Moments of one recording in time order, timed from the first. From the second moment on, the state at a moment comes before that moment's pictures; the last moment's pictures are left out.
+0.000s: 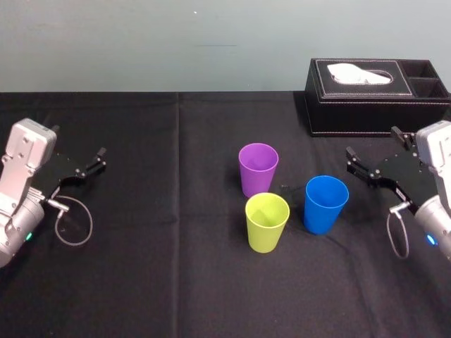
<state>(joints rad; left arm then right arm) -0.20 0.60 0.45 -1.41 -0.25 -0.12 0.03 0.11 0.61 -0.37 -1.51 0.30 -0.13 -0.01</state>
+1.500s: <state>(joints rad) -0.20 0.60 0.45 -1.41 -0.25 -0.12 0.03 -0.21 0.64 -0.24 -1.71 0.48 -0.12 0.24</state>
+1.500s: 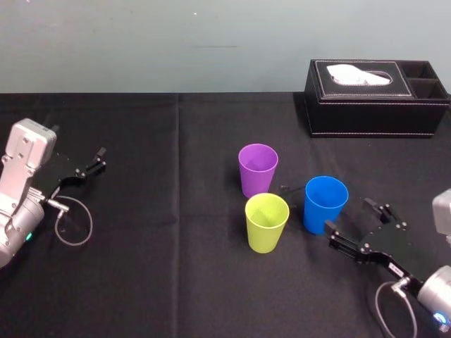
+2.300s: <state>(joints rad) -0.20 0.60 0.45 -1.41 -0.25 -0.12 0.03 -0.10 0.52 -0.26 -1.61 0.39 -0.10 0.27</state>
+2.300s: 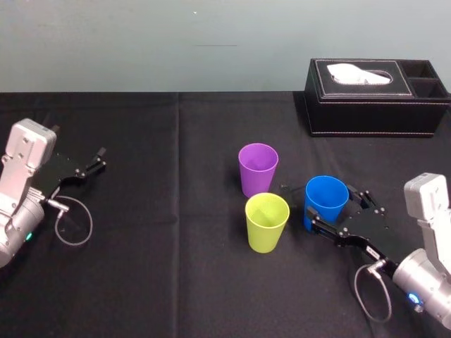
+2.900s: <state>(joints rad) -0.20 0.60 0.45 -1.41 -0.25 -0.12 0.03 -0.06 0.47 -0.25 -1.57 0.34 -0.09 0.28</state>
